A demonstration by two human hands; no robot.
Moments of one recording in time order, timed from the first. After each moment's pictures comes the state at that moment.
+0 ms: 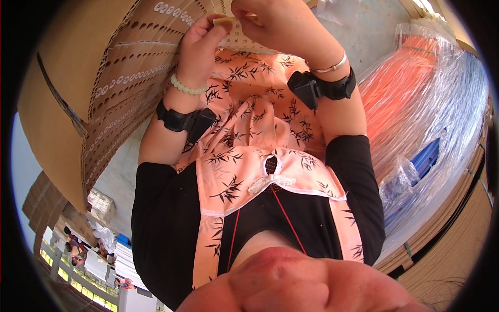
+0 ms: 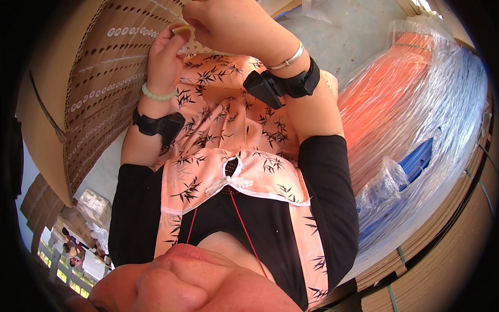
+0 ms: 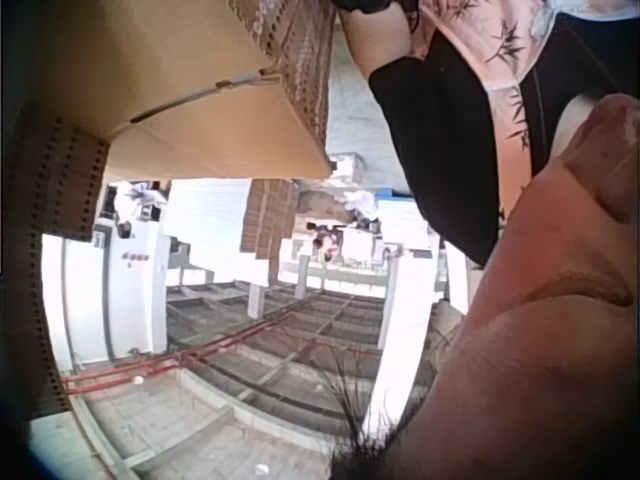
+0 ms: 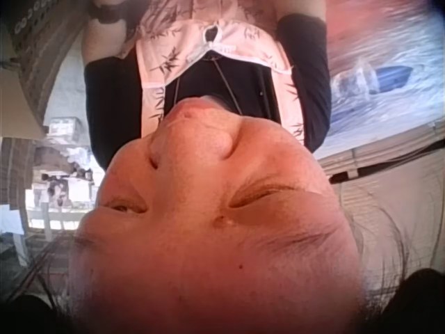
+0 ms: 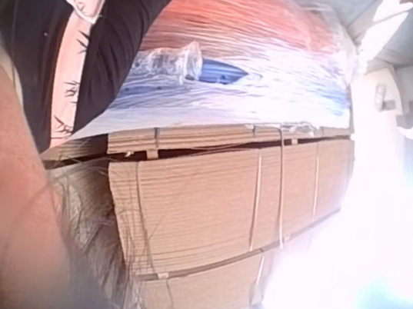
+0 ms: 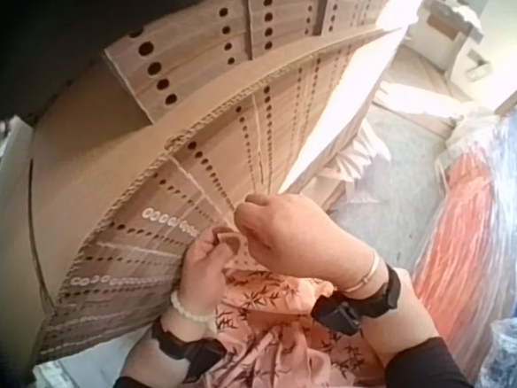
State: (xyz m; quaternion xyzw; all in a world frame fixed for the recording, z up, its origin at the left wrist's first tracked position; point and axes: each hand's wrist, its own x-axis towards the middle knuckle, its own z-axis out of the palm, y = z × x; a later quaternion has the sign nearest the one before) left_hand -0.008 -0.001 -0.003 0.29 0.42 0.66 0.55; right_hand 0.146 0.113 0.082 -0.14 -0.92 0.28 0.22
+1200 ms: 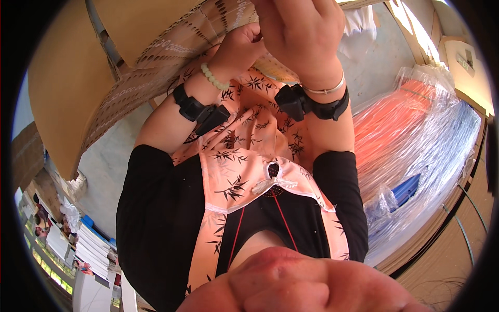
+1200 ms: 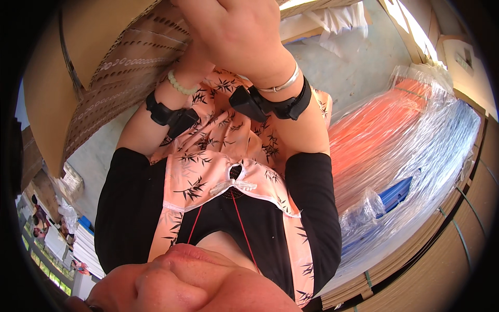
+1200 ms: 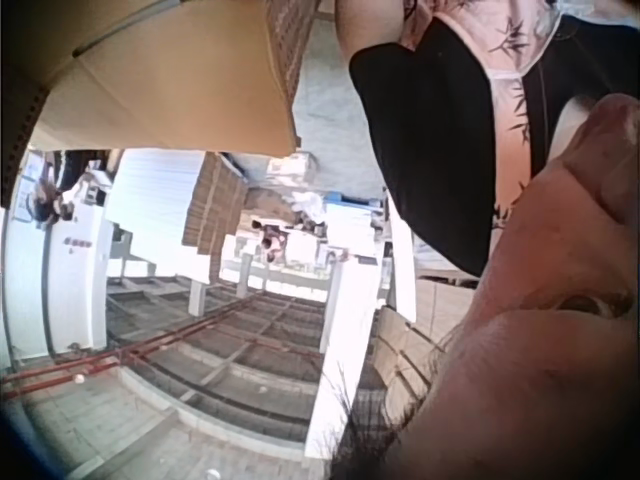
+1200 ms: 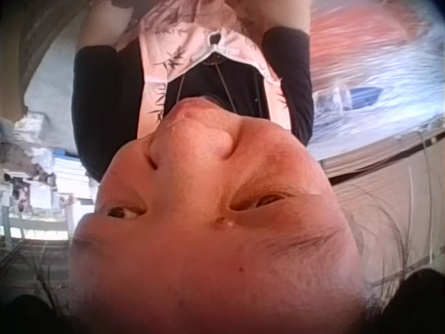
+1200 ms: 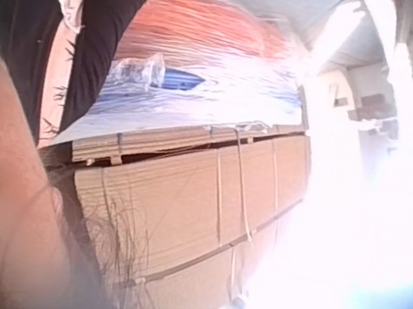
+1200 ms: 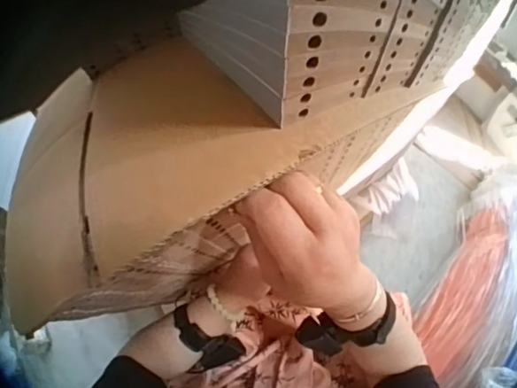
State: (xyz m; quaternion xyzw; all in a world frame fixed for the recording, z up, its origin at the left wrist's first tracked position) left_hand -0.004 0.009 -0.033 0.38 0.38 0.62 0.58; right_hand 0.086 0.091 0.111 -0.05 -0.84 0.05 0.54
